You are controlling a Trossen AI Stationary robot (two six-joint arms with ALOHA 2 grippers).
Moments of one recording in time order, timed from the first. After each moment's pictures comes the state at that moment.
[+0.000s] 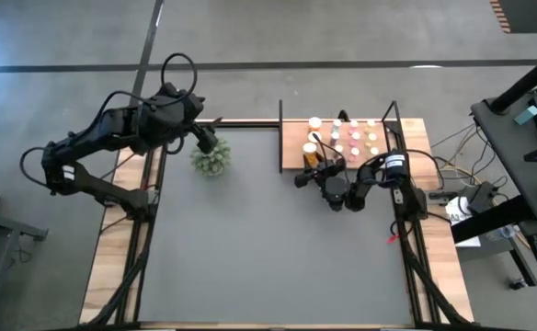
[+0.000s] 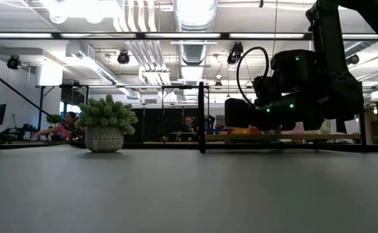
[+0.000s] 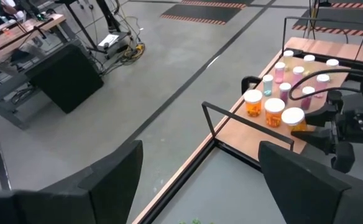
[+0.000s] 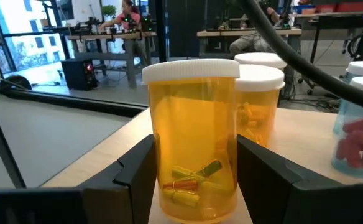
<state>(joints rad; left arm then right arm) 0.15 1.21 1.68 -0.98 -0.66 -0.07 -0.12 2.11 0.50 1.57 1.01 0.09</state>
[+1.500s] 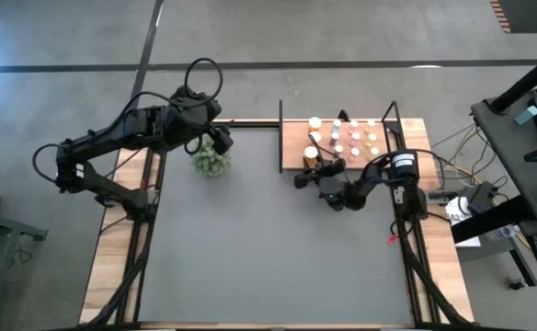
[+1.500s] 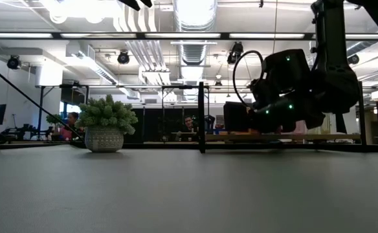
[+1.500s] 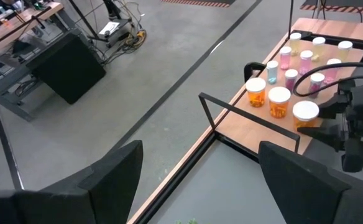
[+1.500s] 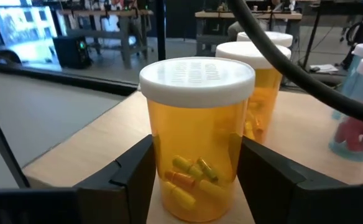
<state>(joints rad) 0.17 1.31 1.68 -0.95 -0.66 -0.07 -0.12 2.04 0.51 1.32 1.02 0.21</state>
